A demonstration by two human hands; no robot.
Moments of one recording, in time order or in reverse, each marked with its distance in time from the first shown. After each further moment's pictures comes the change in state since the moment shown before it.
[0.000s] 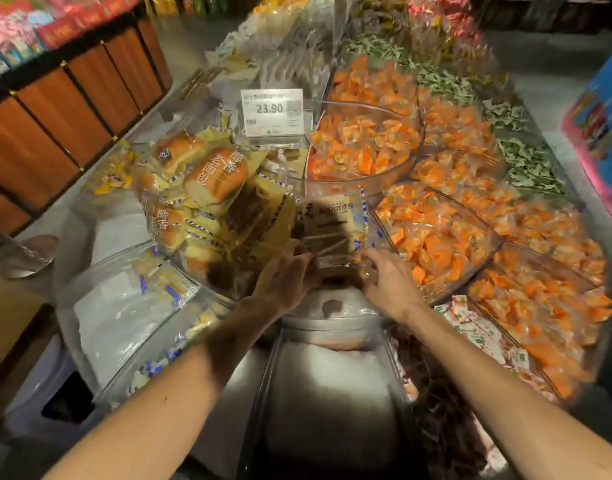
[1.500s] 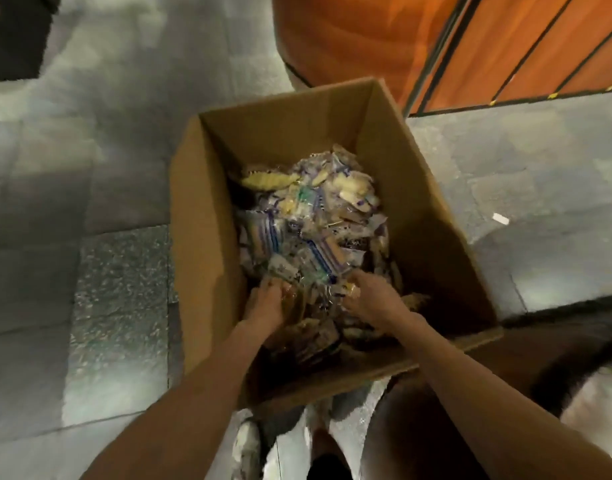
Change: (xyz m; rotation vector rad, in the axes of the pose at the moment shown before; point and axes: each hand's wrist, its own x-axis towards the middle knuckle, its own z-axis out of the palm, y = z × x) left_hand -0.442 -0.844 -0.118 -0.516 0.042 -1.486; right_hand 0.194 -0.731 0.763 -0.497 -1.123 -0.674
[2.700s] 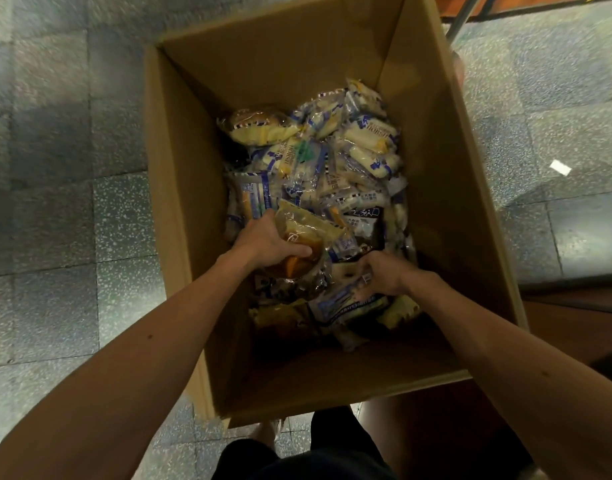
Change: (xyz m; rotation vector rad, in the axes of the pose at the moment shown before) left_hand 0.076 0.036 -0.052 -0.257 -0.092 -0.159; right_hand 0.098 0.070 -0.003 -0.077 -0.435 -0.042
